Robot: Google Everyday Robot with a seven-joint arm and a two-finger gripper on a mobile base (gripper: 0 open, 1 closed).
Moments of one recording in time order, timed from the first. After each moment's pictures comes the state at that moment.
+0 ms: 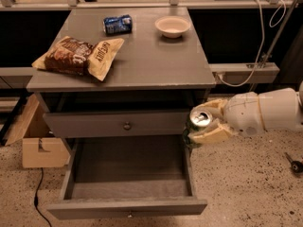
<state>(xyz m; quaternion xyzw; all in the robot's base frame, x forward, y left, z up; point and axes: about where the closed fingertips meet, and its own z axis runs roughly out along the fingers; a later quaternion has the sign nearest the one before) 0.470 -0.121 0.820 -0.58 0.66 0.24 0.42</state>
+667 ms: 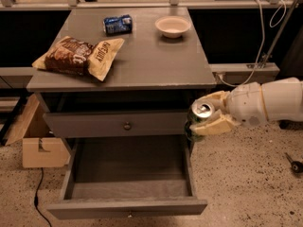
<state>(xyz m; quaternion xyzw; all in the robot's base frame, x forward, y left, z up) 0.480 -0.123 0.838 -0.57 0.66 0.24 0.42</state>
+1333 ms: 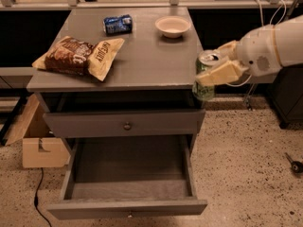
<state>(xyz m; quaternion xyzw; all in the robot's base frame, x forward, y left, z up) 0.540 -0.138 0.935 -0.51 0.73 0.20 0.41</state>
